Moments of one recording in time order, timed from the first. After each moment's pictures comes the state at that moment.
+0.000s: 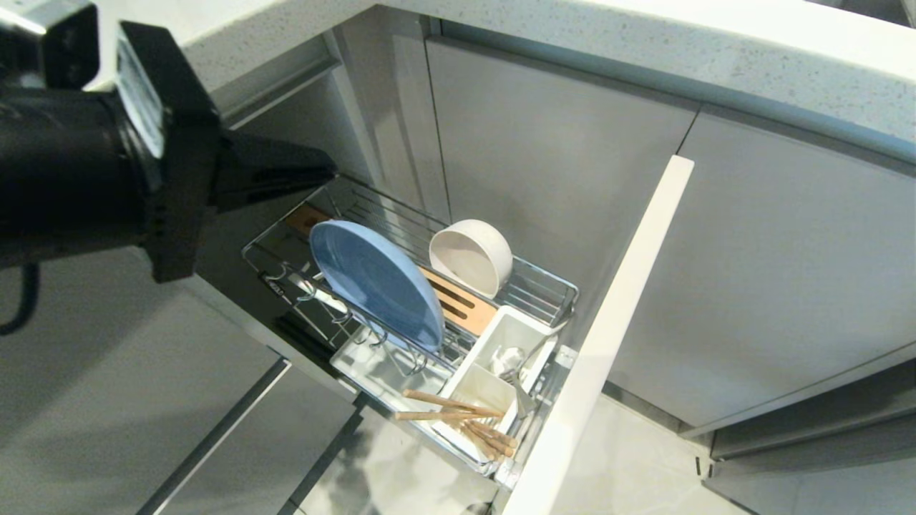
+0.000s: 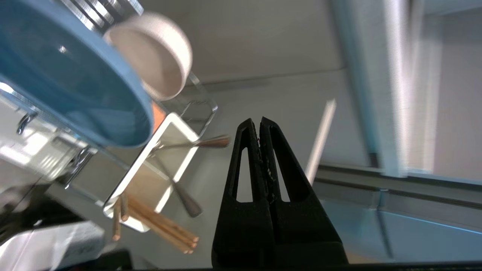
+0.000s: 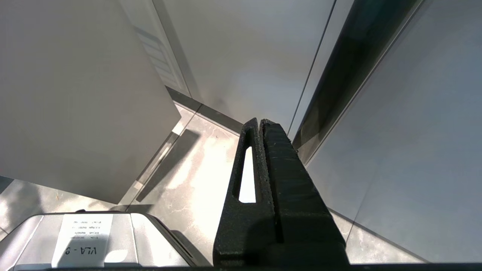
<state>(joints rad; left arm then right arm) -0.92 1.25 -1.29 0.22 0.33 -0.85 0.00 0.00 0.00 0.00 0.00 0.02</state>
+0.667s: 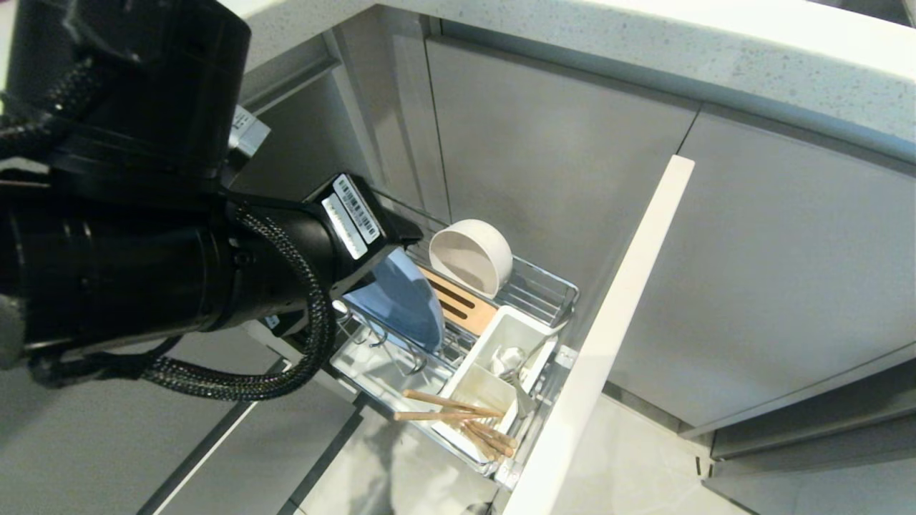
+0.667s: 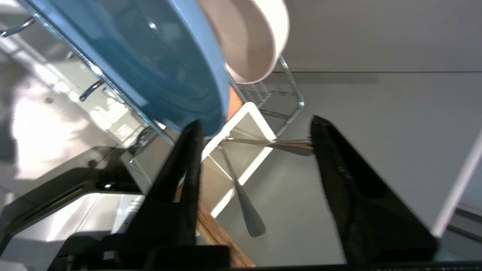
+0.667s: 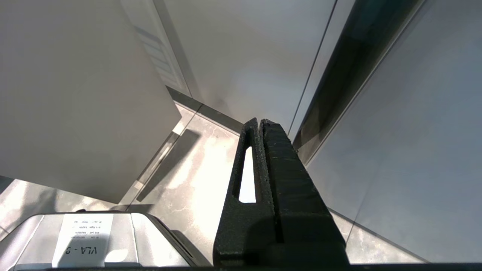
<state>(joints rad) -0.94 1.46 -1.33 0.34 0.53 -0.94 0.00 0.00 0.00 0.00 0.00 0.03</state>
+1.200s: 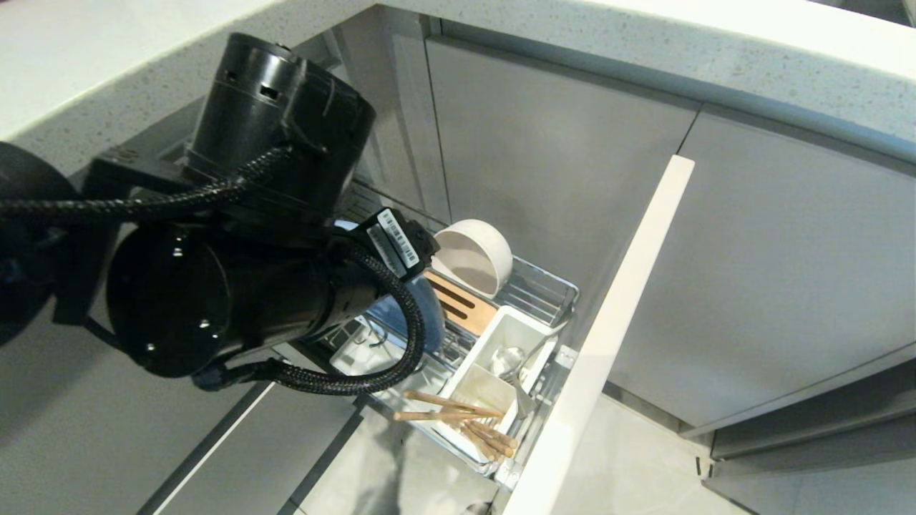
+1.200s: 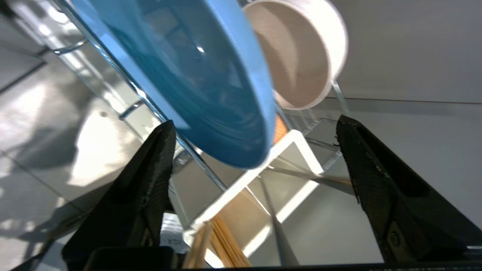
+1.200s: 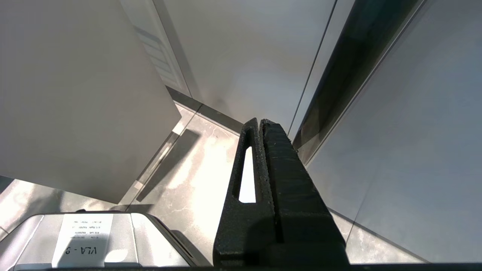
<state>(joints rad) -0.94 1.57 -1.34 0.35 0.68 -0.94 0.00 0.00 0.00 0.00 0.00 0.02</state>
